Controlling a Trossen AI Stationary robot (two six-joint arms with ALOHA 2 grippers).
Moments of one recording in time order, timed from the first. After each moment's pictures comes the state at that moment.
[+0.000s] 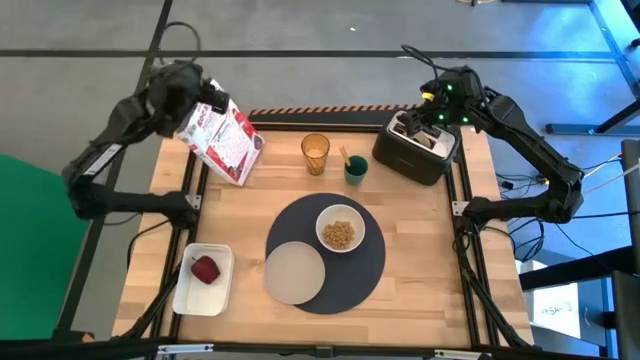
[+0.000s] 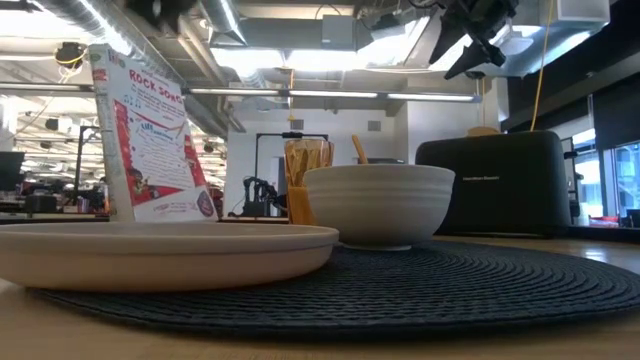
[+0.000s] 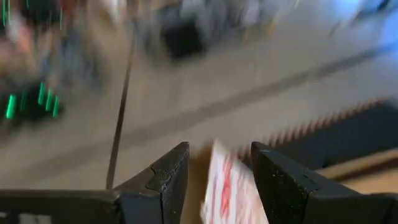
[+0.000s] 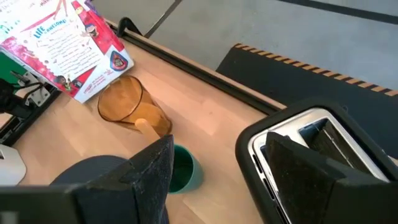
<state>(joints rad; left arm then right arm) 0.70 1.08 1.49 -0.97 -0.77 -0.13 -0.76 1.20 1.40 -0.90 -0.14 0.29</state>
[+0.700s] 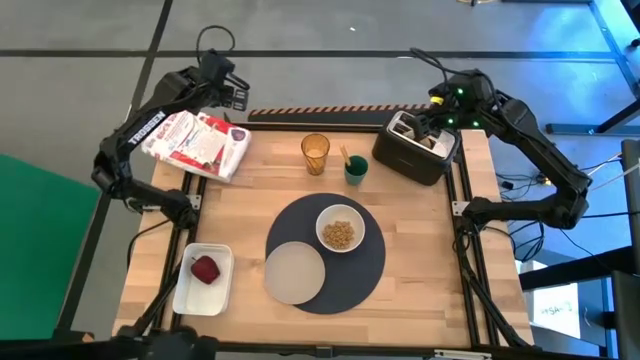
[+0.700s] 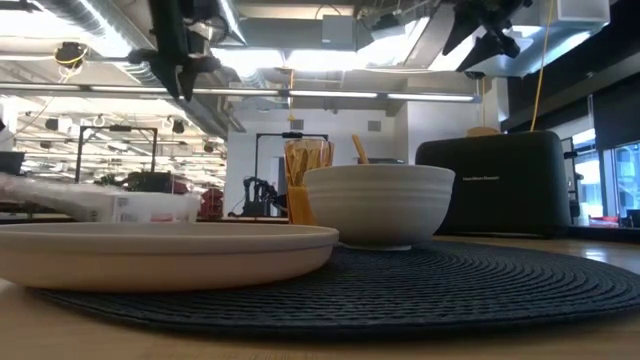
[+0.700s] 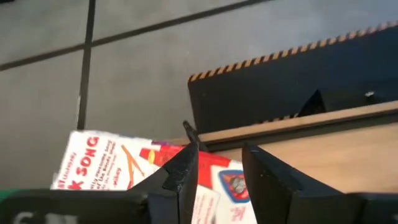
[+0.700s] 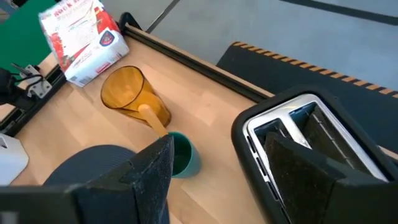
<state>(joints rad) 0.92 1.37 1.49 -1.07 -0.48 -0.33 -0.76 1.13 1.41 -0.98 -0.14 0.28</state>
